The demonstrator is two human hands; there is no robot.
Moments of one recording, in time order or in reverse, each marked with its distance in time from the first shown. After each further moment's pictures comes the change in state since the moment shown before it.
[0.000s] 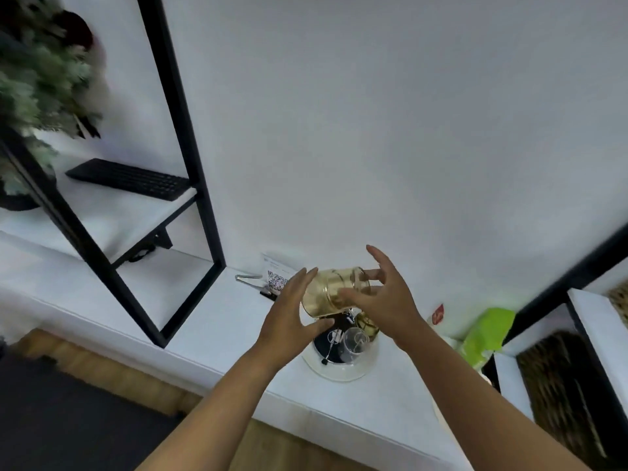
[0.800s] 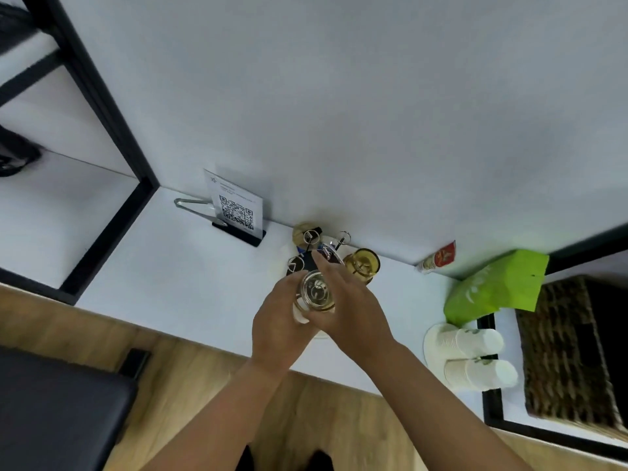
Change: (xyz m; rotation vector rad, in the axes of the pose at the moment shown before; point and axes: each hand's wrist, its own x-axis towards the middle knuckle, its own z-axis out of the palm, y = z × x) left_hand 0.024 -0.167 0.163 -0.047 0.077 -0.212; right_hand 0.049 0.183 0.089 -0.599 -0.163 -0.155
